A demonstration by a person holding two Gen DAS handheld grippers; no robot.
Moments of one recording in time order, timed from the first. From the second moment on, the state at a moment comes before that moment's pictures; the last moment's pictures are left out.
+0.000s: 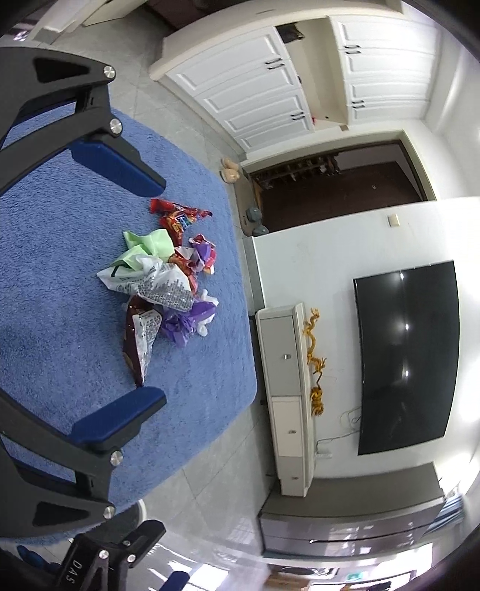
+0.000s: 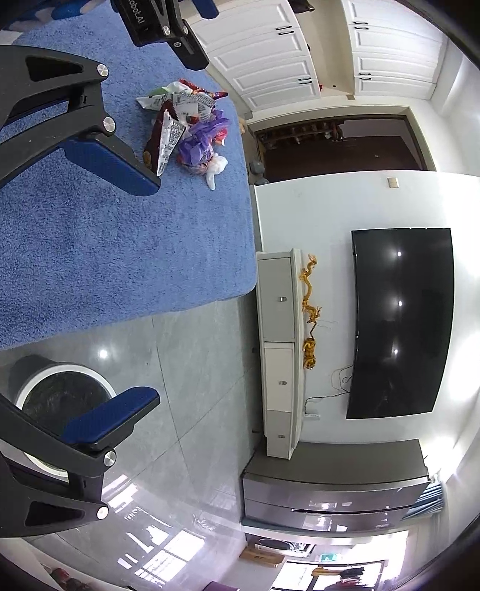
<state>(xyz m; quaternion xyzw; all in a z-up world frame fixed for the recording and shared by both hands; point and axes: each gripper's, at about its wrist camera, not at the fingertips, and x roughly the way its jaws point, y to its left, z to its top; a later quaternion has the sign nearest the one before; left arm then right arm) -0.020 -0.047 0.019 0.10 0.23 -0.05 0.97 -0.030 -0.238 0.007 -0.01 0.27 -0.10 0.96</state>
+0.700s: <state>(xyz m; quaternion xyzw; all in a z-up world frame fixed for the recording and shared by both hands) 0.009 -0.049 0.028 0.07 0.24 -0.11 0.96 -0.034 -0.289 0.048 0.02 0.30 -0.10 0.95</state>
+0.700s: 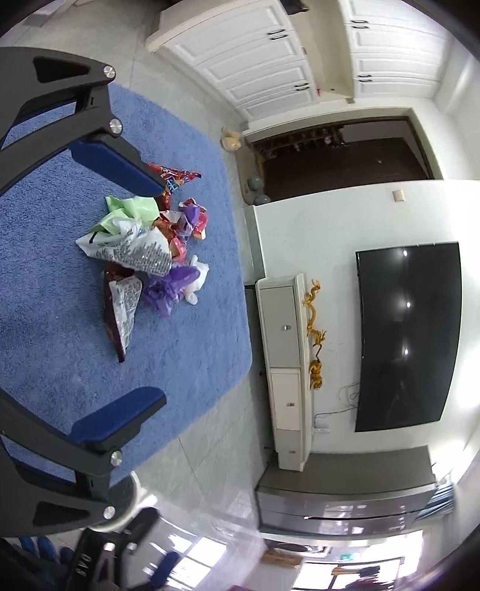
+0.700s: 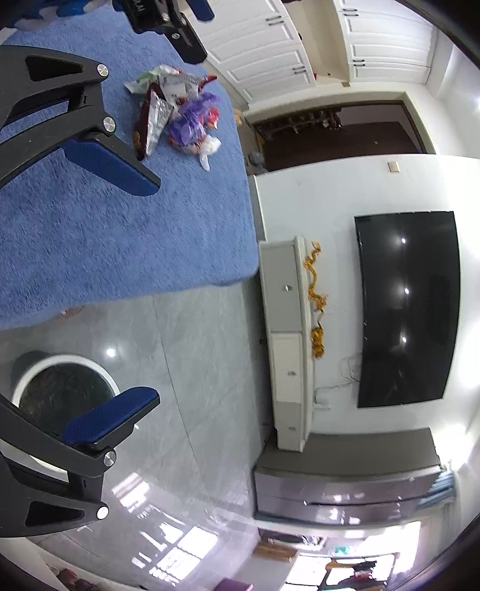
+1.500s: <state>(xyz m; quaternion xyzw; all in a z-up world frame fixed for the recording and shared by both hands) 0.051 0.129 -0.002 0.03 0.27 0.01 0.96 -0.014 -0.269 0.111 -0.03 0.30 -0.13 0.95</state>
